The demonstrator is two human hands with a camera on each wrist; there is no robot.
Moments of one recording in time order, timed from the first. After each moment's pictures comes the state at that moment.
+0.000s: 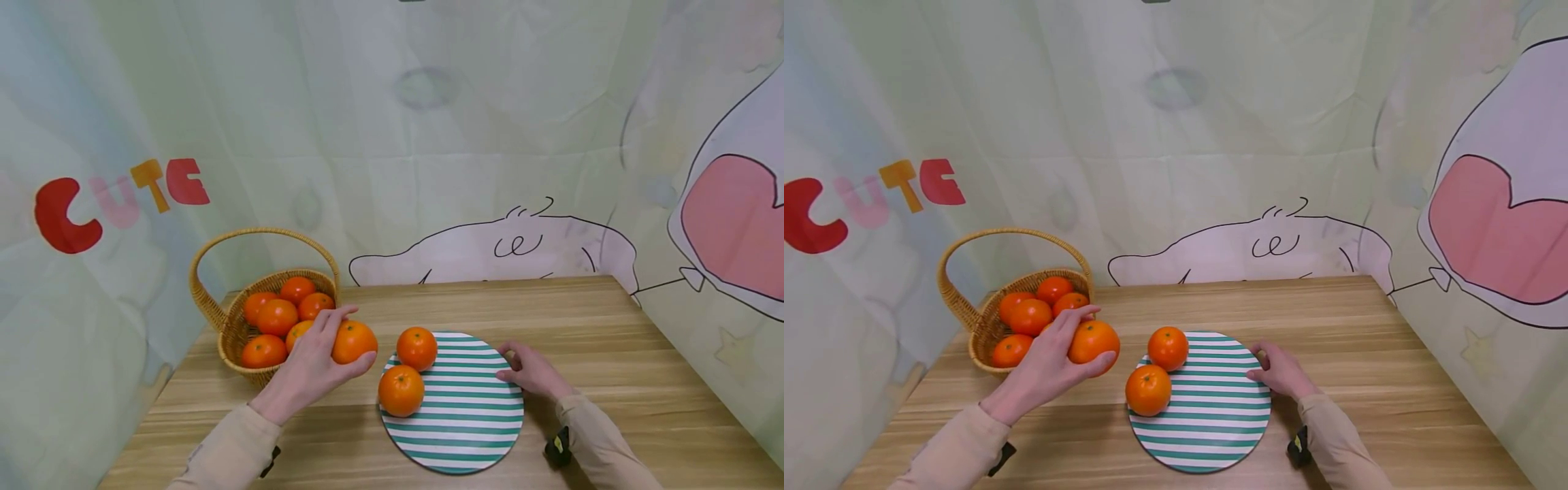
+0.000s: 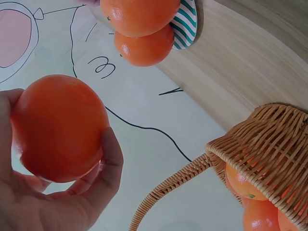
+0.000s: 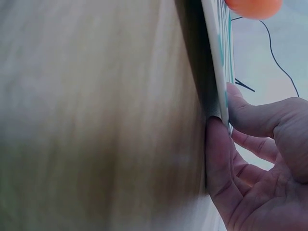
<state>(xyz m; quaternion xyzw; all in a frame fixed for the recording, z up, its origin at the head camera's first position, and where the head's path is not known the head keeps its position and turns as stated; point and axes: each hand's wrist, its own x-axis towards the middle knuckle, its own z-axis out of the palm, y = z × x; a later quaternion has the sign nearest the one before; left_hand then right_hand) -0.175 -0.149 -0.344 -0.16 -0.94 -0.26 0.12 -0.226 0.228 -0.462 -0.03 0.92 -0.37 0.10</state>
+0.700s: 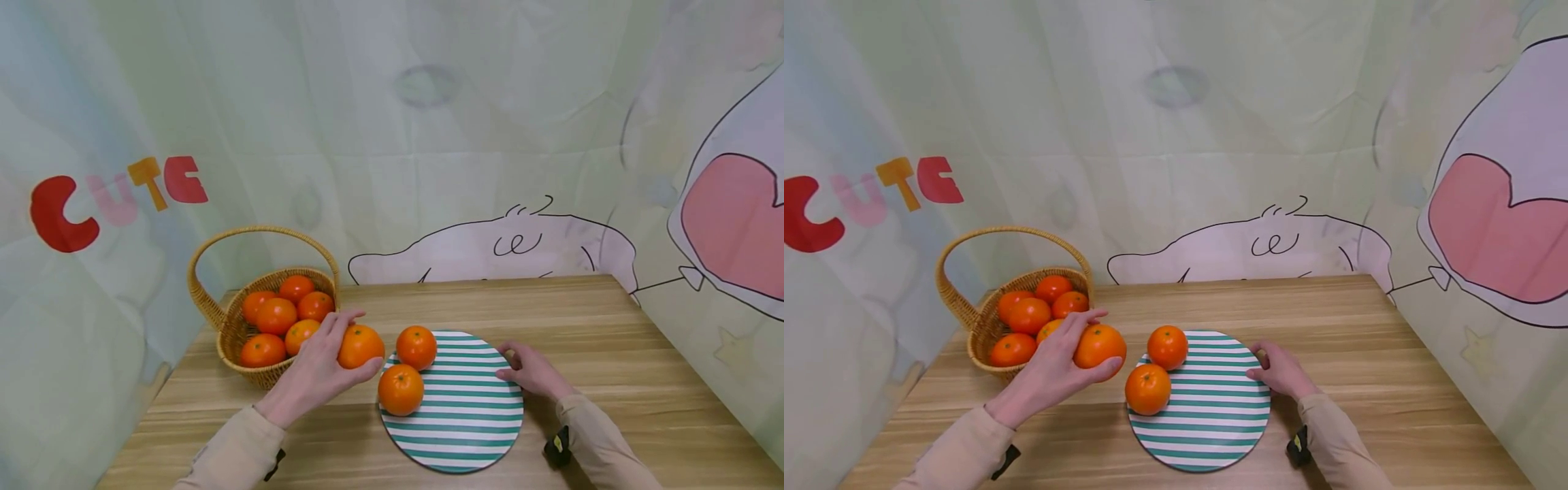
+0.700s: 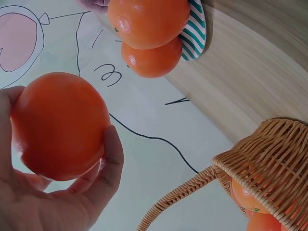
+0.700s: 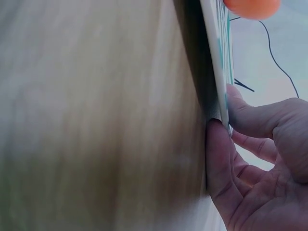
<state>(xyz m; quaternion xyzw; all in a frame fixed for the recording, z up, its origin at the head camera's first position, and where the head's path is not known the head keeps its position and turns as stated) -0.172 -0.142 -0.347 -0.16 -0.94 -0.28 0.08 -0.224 0.228 -0.460 -0.03 0.93 -0.36 0.10</state>
